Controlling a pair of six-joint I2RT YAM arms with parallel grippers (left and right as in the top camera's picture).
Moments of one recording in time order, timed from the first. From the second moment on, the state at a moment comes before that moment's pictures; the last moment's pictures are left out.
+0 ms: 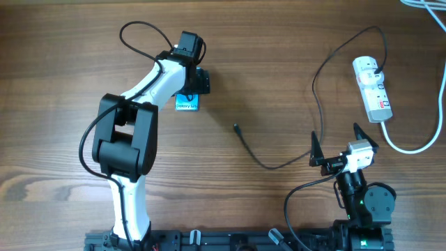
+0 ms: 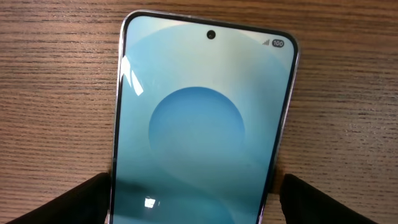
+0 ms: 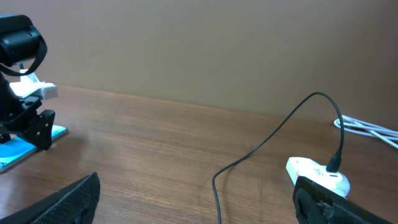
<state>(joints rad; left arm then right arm) -0.30 2.16 1.53 -0.68 -0.11 -0.36 -0.03 0.03 0.01 0.01 -0.20 -0.09</state>
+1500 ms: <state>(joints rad) -0.30 2.15 1.53 -1.03 0.05 -0.31 -0.03 0.03 0.01 0.01 -0.20 -0.09</state>
